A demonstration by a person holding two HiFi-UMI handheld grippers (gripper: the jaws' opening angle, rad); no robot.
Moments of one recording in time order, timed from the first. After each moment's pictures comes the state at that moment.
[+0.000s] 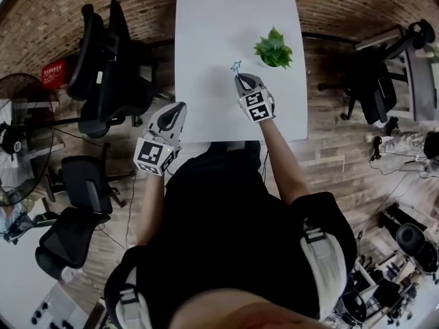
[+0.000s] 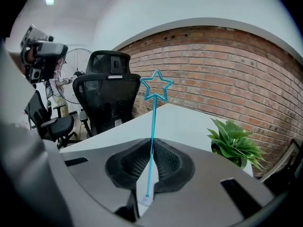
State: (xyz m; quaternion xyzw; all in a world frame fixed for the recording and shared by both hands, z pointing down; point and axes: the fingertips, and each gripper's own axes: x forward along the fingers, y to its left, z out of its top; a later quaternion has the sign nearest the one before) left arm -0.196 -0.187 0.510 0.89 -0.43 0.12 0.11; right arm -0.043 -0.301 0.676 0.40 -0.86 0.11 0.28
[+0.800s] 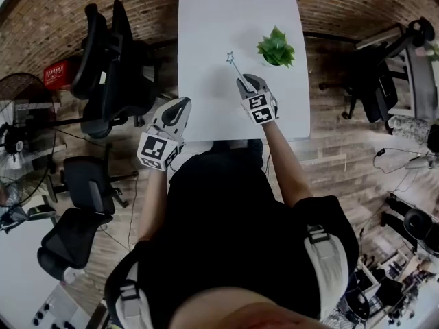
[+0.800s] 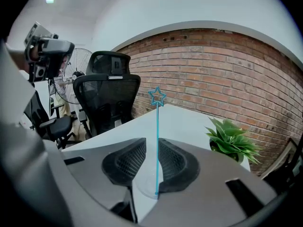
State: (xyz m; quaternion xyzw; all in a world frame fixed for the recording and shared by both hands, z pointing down) left arm -0.195 -0.194 0.505 0.89 -0.42 0.11 0.10; right arm -0.040 -0.289 0.671 0.42 -0.86 0.10 0.28
